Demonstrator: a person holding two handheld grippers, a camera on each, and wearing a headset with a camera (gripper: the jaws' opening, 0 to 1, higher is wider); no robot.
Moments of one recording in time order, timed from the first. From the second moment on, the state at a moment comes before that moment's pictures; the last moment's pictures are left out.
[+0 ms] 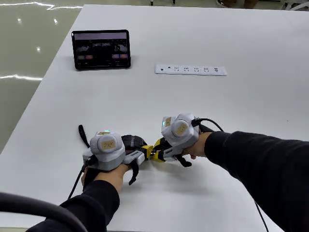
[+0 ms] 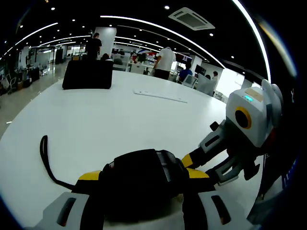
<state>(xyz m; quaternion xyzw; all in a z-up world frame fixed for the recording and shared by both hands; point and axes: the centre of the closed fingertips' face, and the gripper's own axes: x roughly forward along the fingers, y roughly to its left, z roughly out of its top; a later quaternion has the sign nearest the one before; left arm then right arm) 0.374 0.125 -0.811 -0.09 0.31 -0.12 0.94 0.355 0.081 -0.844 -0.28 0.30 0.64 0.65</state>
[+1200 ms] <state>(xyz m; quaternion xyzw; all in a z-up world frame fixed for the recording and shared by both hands) 0.374 0.125 -0.811 -0.09 0.31 -0.12 0.94 0.354 0.085 -0.843 -0.29 0.29 0.64 0.65</state>
